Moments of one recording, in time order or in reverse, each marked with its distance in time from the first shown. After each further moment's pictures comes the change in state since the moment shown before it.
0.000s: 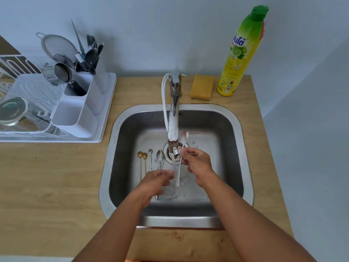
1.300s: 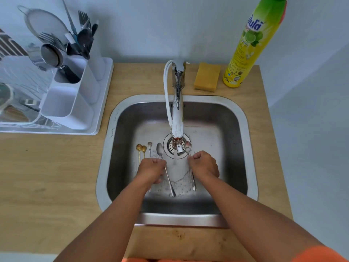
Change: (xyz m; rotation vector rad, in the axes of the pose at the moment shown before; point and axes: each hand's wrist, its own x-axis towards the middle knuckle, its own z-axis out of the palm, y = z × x) left_hand 0.048 0.001 -0.007 0.015 0.247 -0.037; right_hand 0.024 0.033 -0.012 -0.808 0.248 -0.018
